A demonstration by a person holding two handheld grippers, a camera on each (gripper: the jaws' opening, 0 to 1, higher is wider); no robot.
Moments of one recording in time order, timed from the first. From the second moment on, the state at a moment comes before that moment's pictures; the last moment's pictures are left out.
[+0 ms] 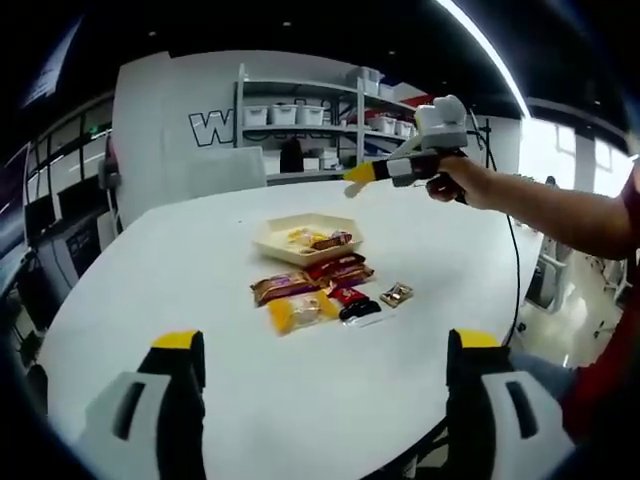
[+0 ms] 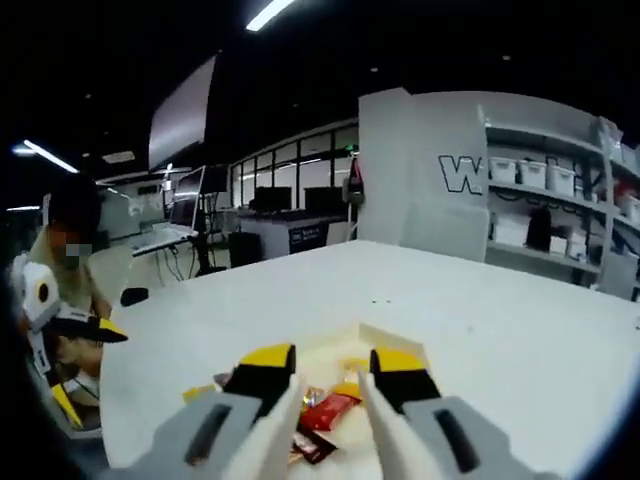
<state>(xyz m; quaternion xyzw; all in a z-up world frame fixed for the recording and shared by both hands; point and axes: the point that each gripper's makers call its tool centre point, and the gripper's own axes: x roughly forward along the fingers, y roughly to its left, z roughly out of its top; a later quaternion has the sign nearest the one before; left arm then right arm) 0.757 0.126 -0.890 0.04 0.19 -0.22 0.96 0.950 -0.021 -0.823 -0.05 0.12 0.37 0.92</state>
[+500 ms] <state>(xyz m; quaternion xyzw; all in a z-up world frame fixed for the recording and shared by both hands) 0.757 0.125 -0.886 0.05 0.19 -0.22 0.95 0.941 -0.015 -0.860 -0.05 0.17 0.38 0.91</state>
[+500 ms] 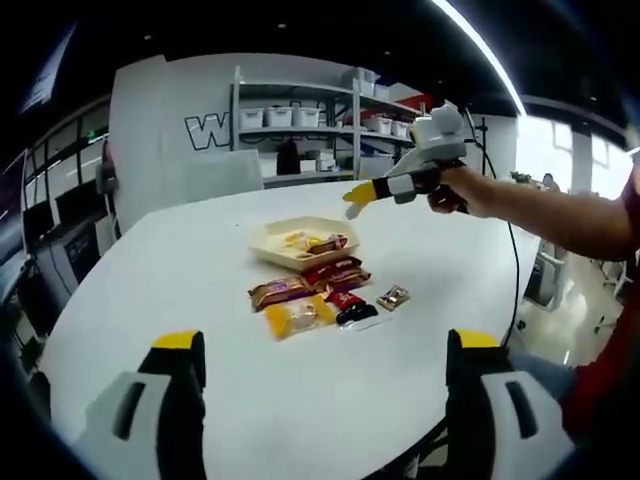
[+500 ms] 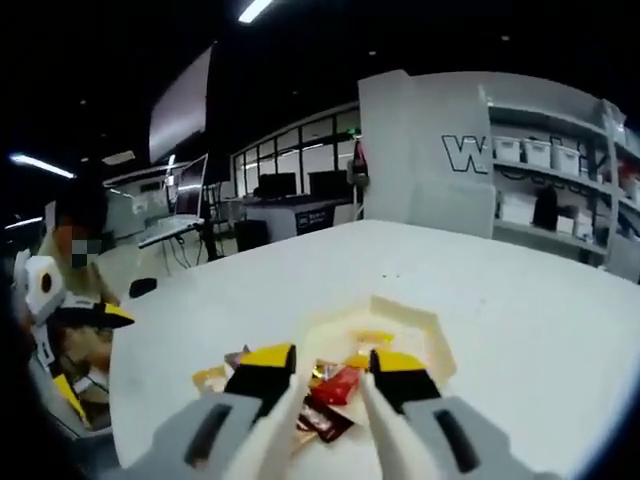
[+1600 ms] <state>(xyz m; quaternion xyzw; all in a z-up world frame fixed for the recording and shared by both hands) 0.757 0.126 -0.883 0.05 0.19 -0.22 0.96 0.938 -0.035 -0.881 -0.06 0.18 0.35 0.92</state>
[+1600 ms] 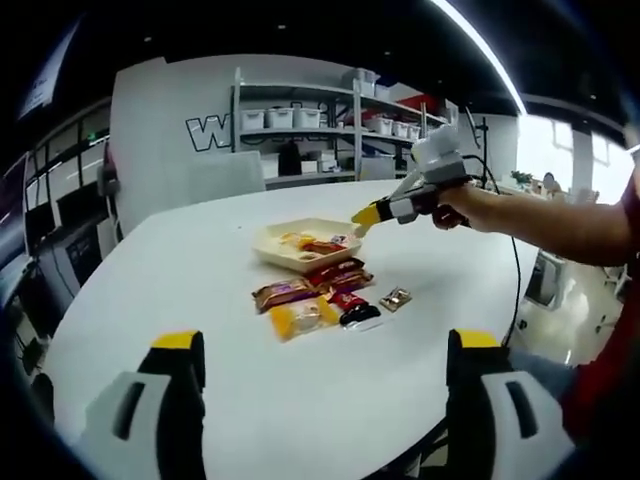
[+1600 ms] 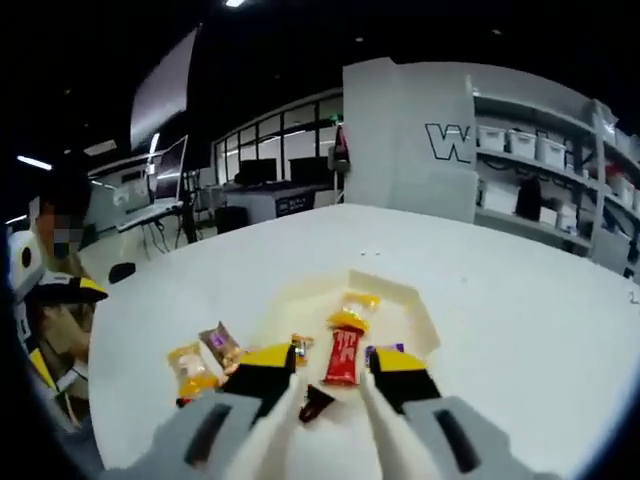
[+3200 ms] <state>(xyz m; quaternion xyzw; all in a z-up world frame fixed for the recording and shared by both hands) 0.755 0.110 -0.892 0.05 0.19 -0.24 0.95 0.843 -0.035 -0.930 -0.08 0.23 0.41 0.88</state>
